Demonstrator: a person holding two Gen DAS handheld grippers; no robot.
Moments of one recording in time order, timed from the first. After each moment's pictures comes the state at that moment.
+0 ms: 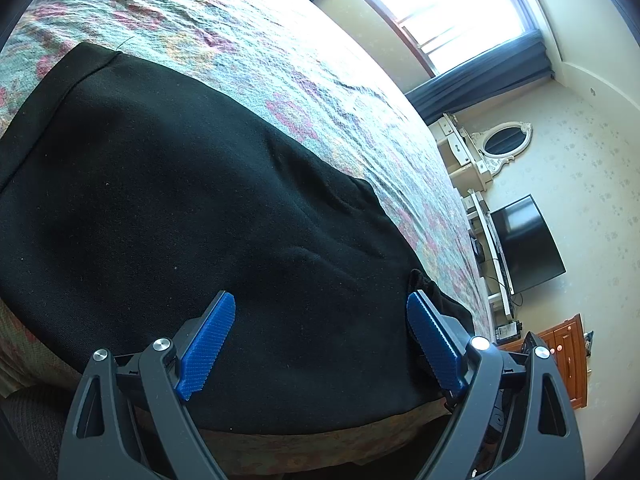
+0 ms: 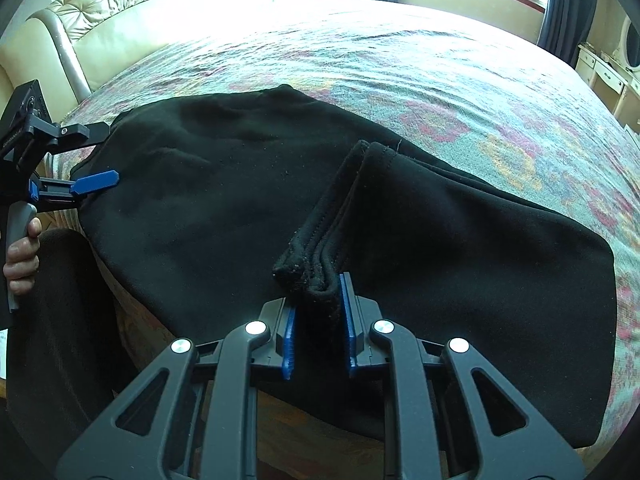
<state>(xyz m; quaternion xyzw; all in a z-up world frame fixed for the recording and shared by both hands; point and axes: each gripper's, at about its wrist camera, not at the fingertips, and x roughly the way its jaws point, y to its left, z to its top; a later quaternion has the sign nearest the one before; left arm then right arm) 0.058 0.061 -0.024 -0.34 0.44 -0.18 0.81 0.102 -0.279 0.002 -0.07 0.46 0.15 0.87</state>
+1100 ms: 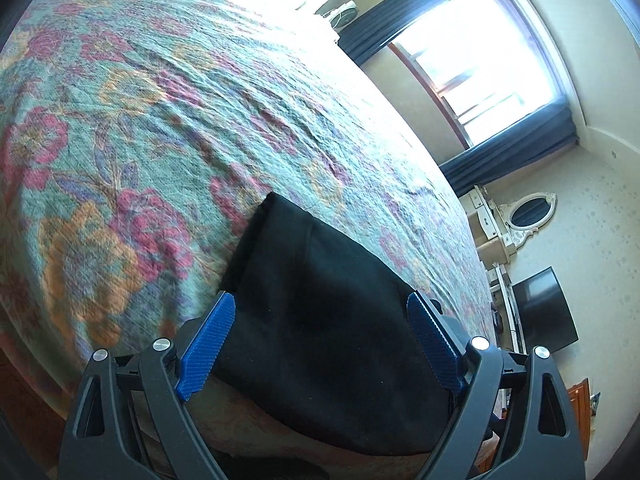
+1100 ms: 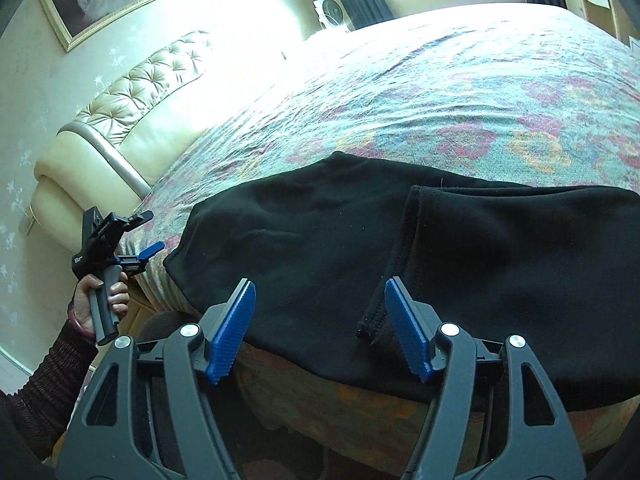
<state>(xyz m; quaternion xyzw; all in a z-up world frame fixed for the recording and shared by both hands) 0.051 0.236 -0.012 -0.38 0.38 -0.08 0.84 0.085 -0.297 0.045 0.14 0.41 0.23 0.87</state>
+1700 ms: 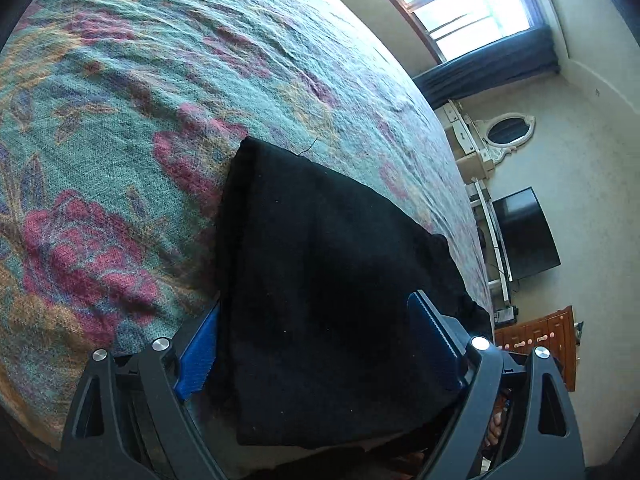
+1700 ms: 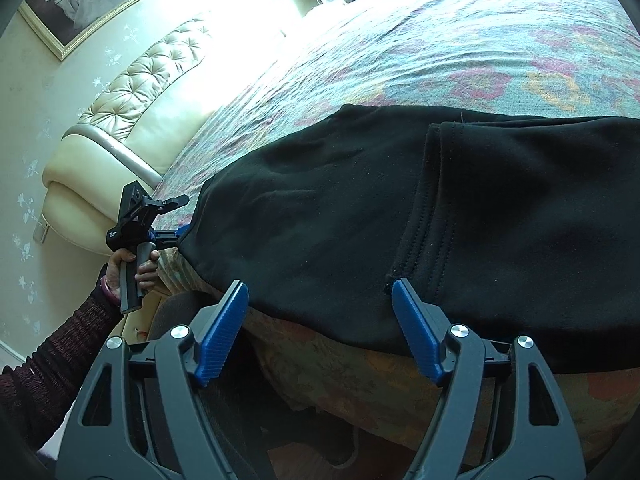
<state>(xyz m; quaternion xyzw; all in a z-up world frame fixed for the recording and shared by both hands) 0.106 0.221 -0.048 -0.32 0.48 -0.21 0.79 0.074 -0.281 0.017 0.18 0.46 0.25 0.83</state>
